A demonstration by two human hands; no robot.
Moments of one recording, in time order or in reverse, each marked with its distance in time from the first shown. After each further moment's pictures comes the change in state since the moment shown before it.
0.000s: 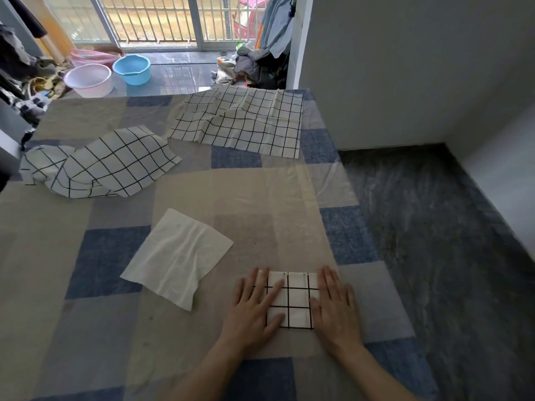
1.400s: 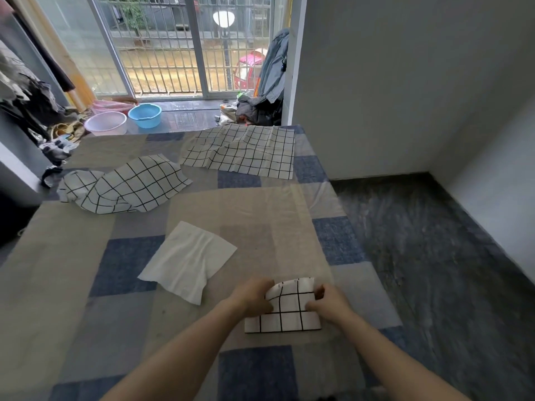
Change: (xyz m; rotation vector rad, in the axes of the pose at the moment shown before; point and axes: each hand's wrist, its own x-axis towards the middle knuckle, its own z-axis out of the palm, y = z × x) left_hand 0.021 0.008 -0.069 -0.226 -0.297 -0.087; right_hand -0.009 -0.022 -0.072 0.635 -0.282 0.317
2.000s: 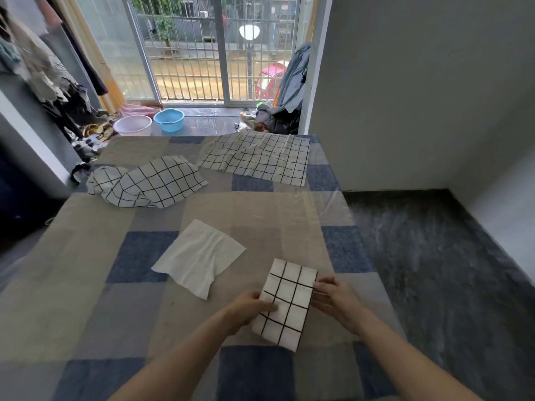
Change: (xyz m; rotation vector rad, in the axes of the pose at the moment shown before) left_hand -0.047 -0.001 0.012 -1.148 -0.037 -0.298; right_hand -0.008 -0.016 -0.022 0.841 -0.205 0.076
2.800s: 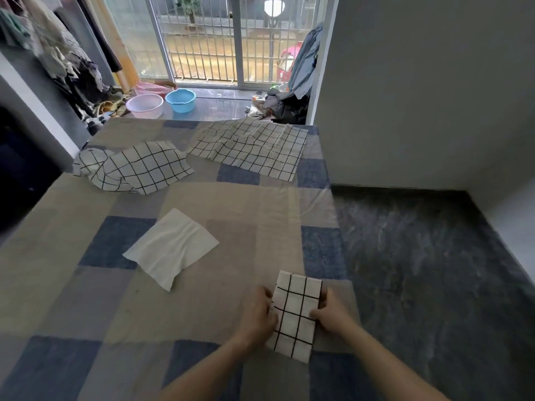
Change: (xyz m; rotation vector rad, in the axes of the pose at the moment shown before) left_hand 0.039 0.000 0.124 0.422 0.390 0.297; right_hand 0.044 0.005 -0.095 -0.774 0.028 -0.040
